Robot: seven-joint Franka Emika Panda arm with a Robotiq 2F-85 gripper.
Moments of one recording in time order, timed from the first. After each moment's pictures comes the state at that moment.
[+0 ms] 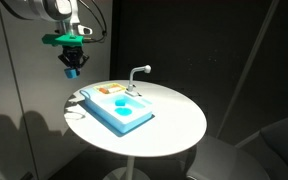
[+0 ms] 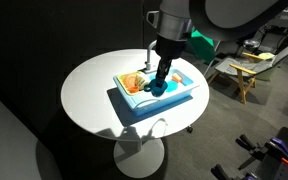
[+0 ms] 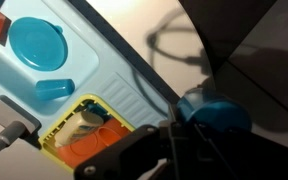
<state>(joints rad) 0.18 0.10 0.18 -2.08 -0.07 2.31 -0.21</state>
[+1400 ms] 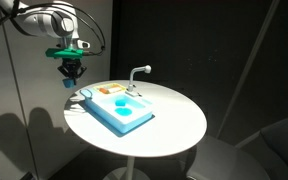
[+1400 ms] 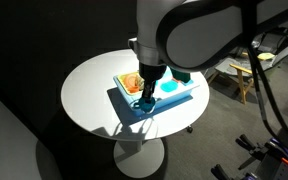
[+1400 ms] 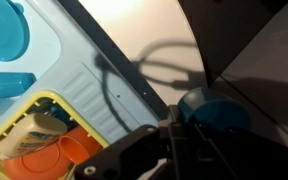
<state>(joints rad) 0.24 0.29 0.17 -1.97 -0.13 2.30 -0.19</state>
